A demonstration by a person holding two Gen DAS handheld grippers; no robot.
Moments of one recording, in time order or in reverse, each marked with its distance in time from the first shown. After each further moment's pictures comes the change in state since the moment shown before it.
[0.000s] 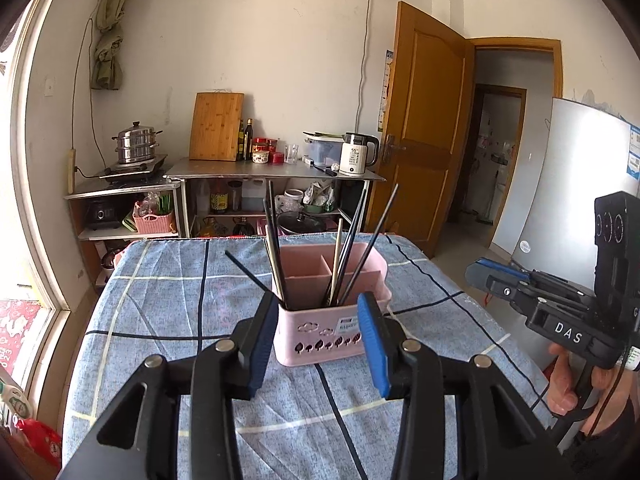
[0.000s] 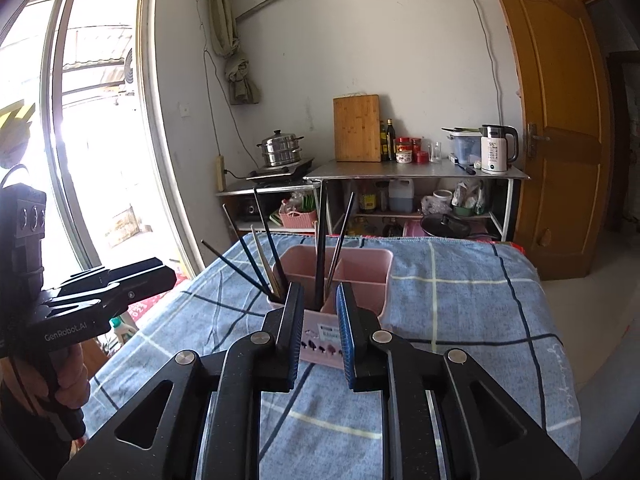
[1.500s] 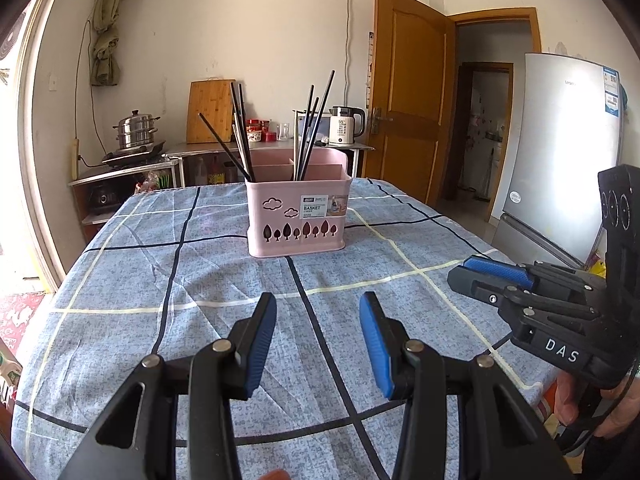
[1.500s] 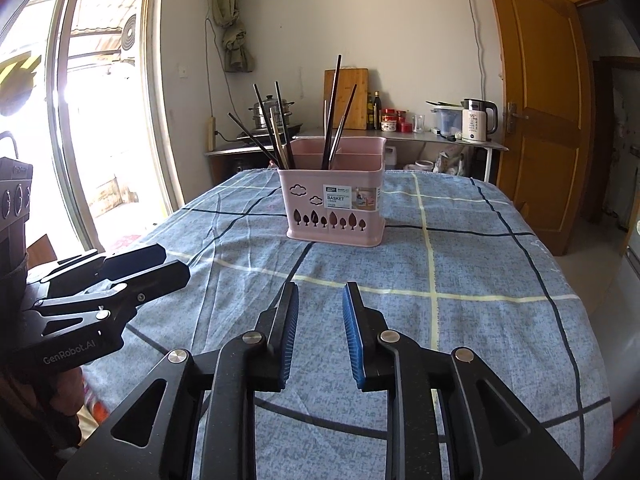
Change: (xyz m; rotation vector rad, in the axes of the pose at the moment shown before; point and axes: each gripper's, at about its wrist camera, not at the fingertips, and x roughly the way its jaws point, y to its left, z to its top) left arm -0.034 -0.051 -0.143 0.046 0.018 0.013; right arm -0.046 0.031 -0.140 -0.032 0.064 -0.084
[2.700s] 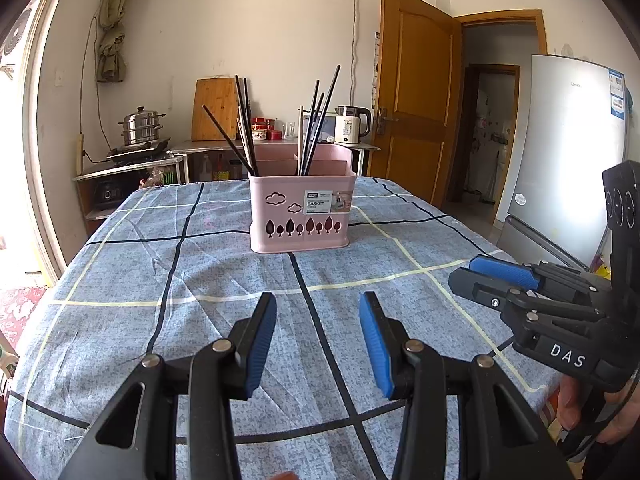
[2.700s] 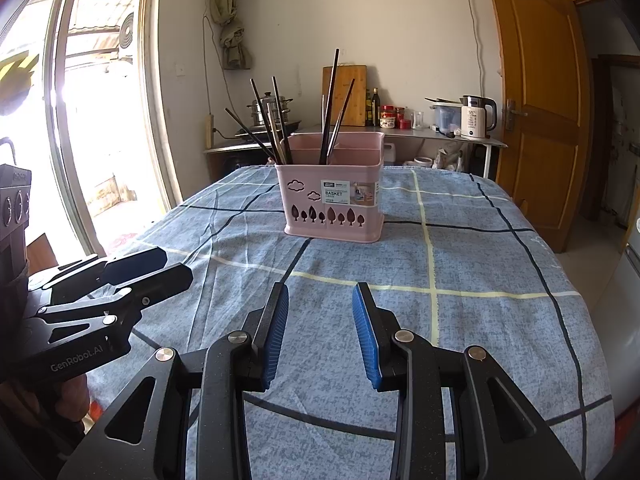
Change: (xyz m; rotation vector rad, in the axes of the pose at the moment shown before) left arm 0.004 -0.002 -0.005 -0.018 -0.004 0.015; right arm 0.004 -0.003 -0.002 0.005 0.011 -0.003
